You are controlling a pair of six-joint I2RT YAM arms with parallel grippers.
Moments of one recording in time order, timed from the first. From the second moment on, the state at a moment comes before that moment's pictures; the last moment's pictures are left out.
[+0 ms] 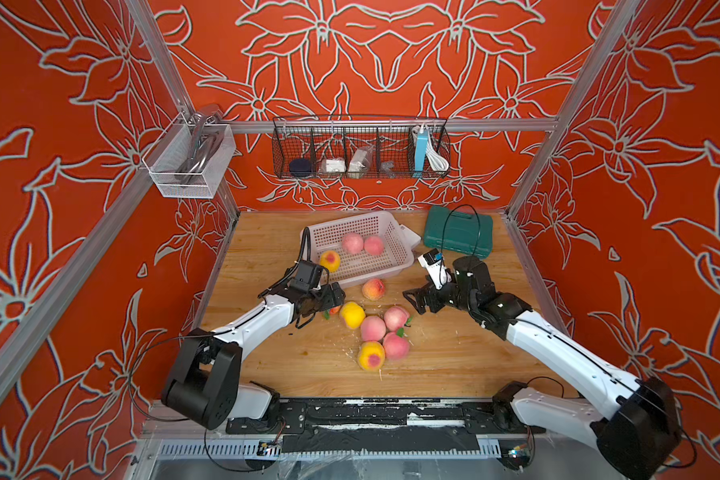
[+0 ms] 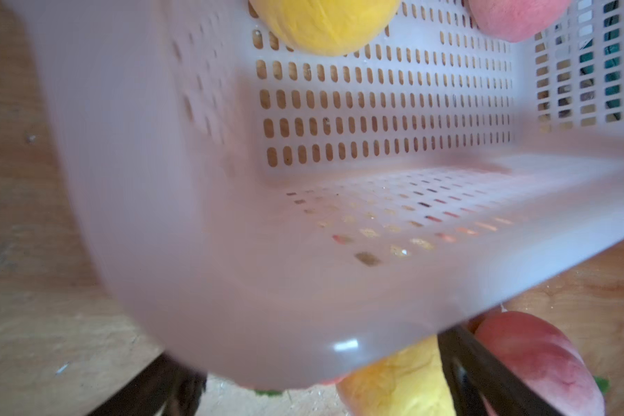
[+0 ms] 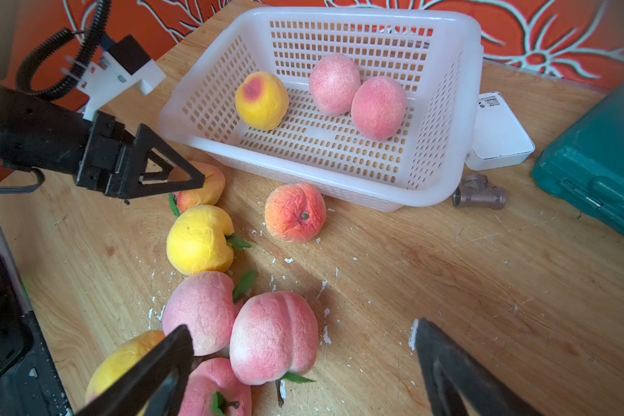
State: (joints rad) left arm -0.31 1.40 0.78 -0.36 0.12 -0.64; right arm 0.57 1.10 0.81 -0.31 -0.24 0.03
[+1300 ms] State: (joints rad) left arm -0.31 1.55 0.86 -0.38 0.16 -0.65; right arm 0.53 1.02 0.78 -0.31 -0.24 0.04
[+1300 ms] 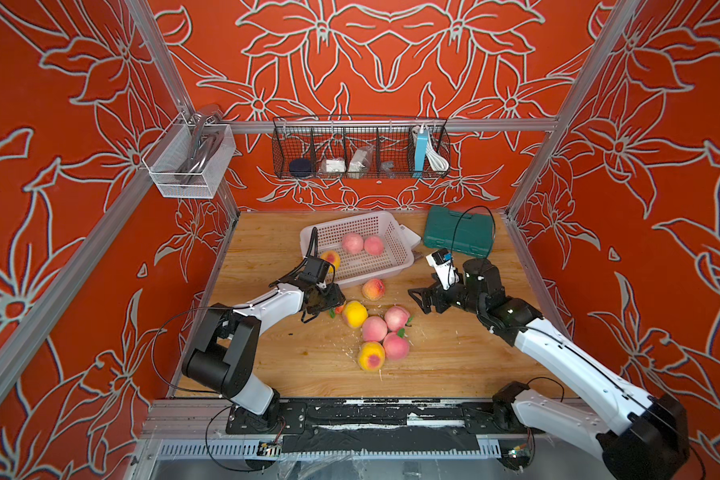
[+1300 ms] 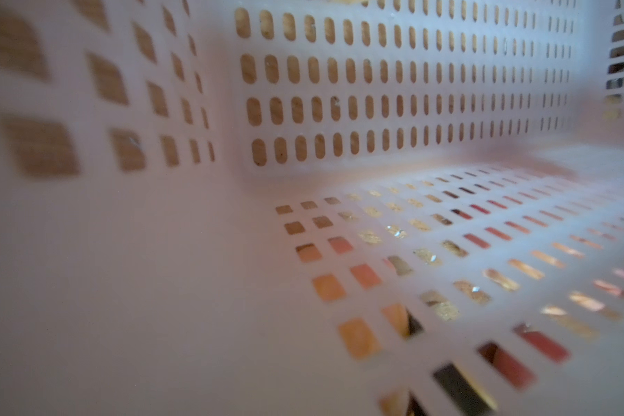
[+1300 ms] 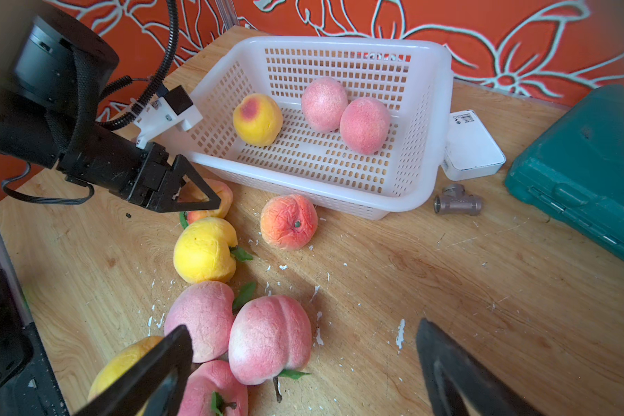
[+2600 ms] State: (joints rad) left arm -0.38 1.33 1.25 -0.77 0.07 -0.48; right arm 0.53 1.02 0.78 -0.30 -0.24 0.05
